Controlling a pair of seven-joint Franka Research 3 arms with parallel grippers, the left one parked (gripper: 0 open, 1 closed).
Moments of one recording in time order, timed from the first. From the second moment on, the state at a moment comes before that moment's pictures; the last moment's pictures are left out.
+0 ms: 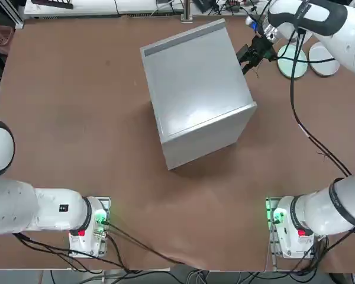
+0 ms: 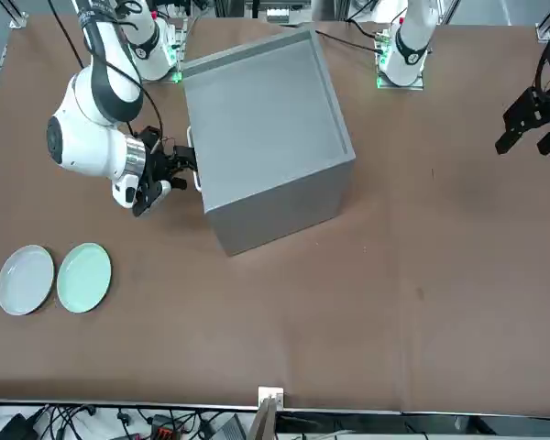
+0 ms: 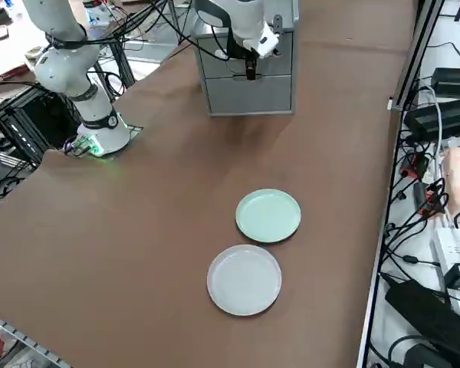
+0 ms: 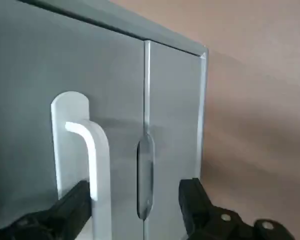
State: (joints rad) arm 0.23 0.15 0.04 -2.04 0.67 2.03 -0.41
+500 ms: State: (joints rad) arm 0.20 0.15 0.04 -2.04 0.67 2.02 -0.45
